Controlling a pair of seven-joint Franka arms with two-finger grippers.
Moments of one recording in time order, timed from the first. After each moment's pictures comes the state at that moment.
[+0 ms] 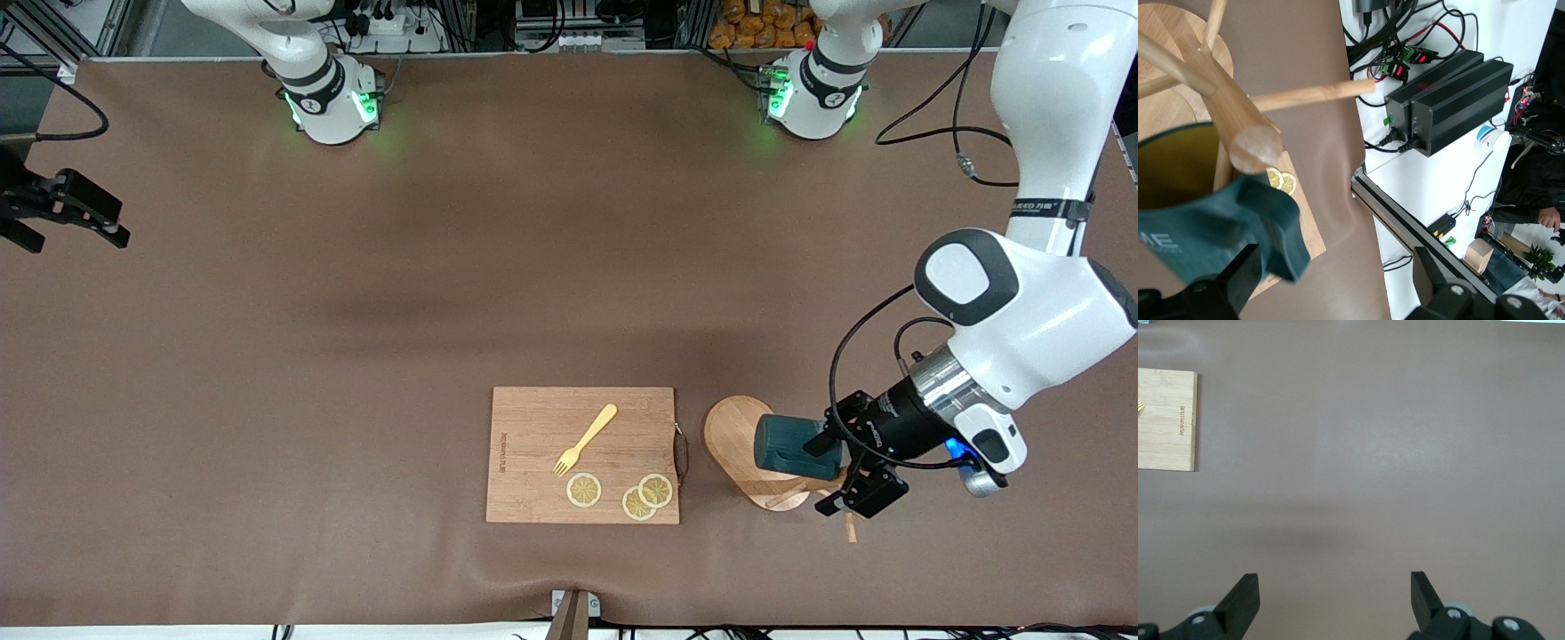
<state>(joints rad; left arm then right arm) 0.25 0.60 -0.58 -1.43 -0.30 2.50 -1.19 0.01 -0.02 -0.02 -1.53 0.01 1.60 -0.07</state>
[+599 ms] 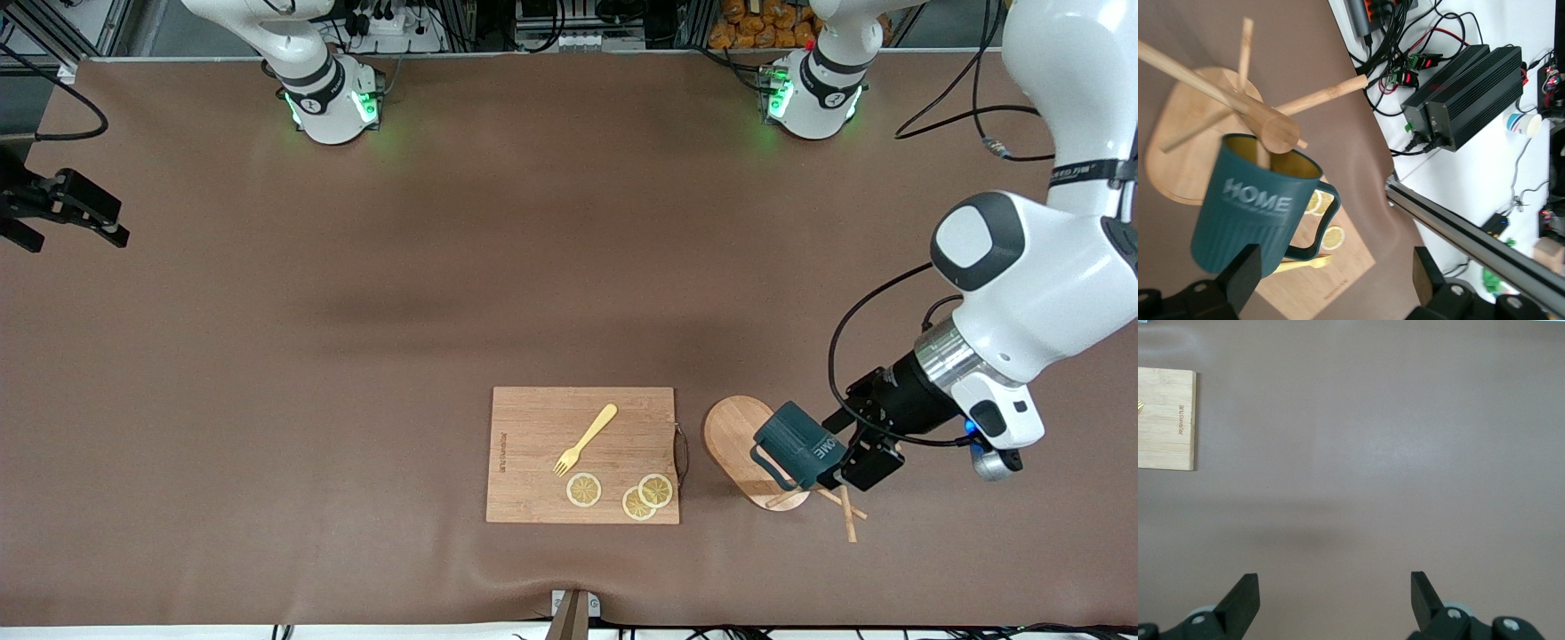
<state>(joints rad) 0.25 0.50 -0.59 -1.44 -0.08 2.34 -1.19 0.01 -0.02 -0.02 -1.53 0.01 1.59 -0.07</state>
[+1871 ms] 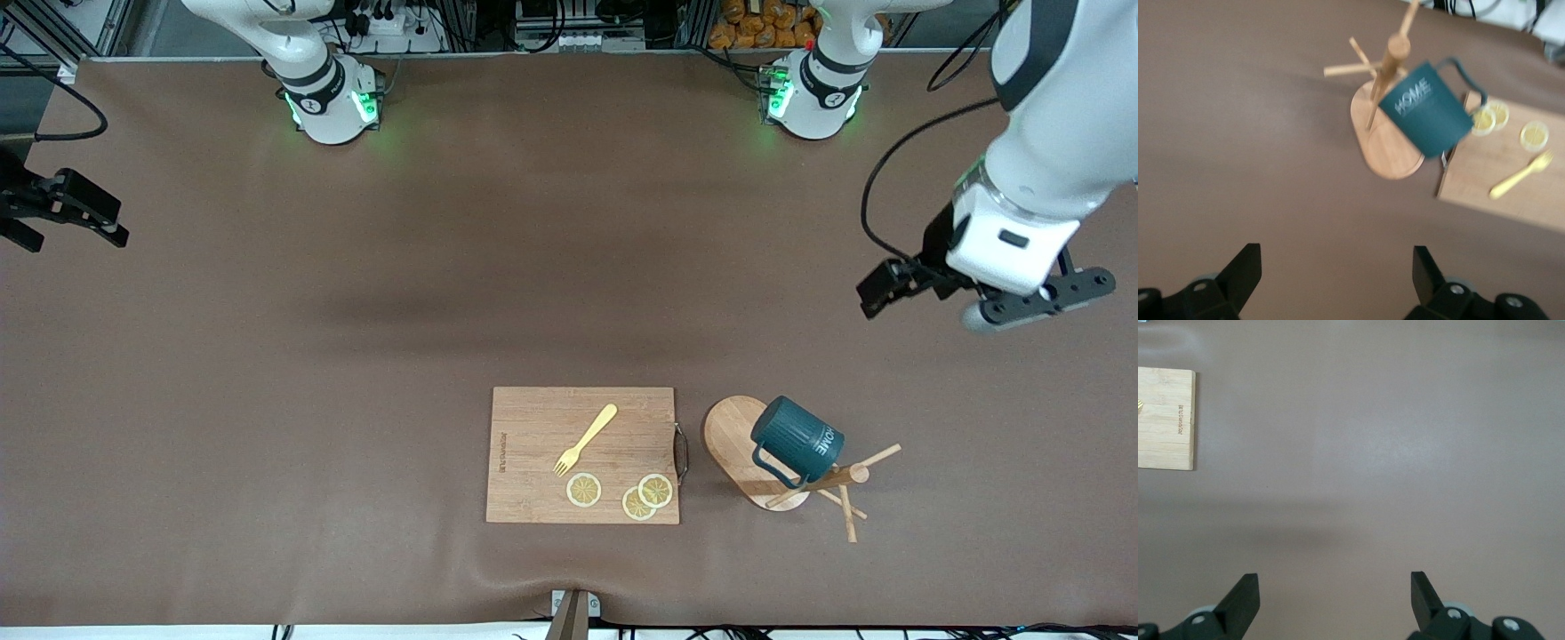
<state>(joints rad) -0.04 0.11 -0.23 -1.52 0.07 1.71 -0.48 0.01 -0.02 -0.02 -1.53 0.01 1.59 -0.07</state>
